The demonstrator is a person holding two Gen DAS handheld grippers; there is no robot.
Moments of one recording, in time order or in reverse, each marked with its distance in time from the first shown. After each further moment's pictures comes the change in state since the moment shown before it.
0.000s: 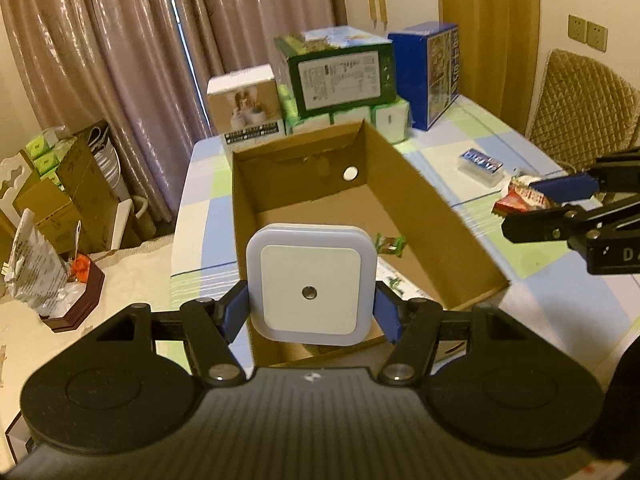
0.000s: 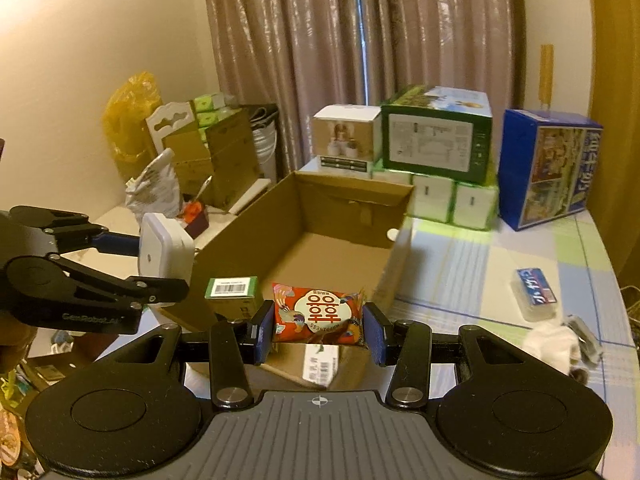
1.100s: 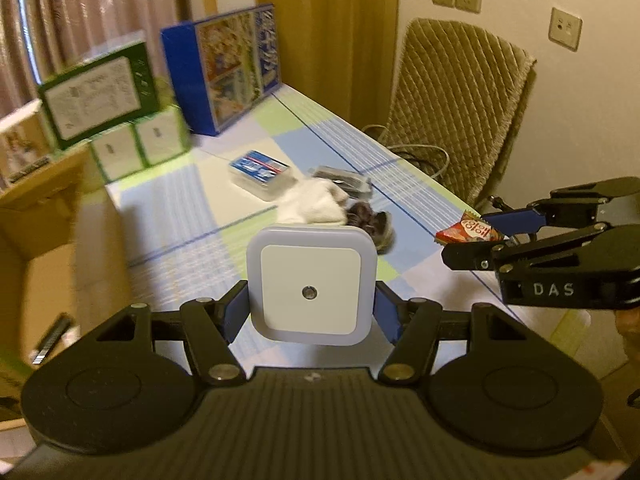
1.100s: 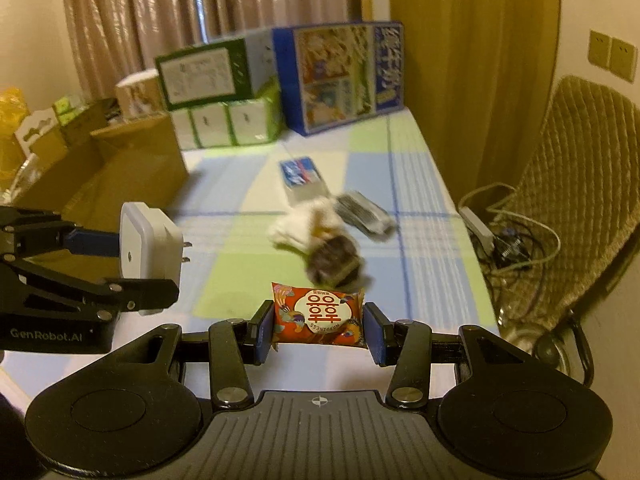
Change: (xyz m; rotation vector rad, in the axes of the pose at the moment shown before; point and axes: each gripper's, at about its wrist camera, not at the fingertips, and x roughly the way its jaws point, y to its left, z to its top) left arm 0.068 -0.253 0.031 0.131 -0.020 -0.312; right arm -0.091 -0.195 -0.109 0.211 0.065 -0.298
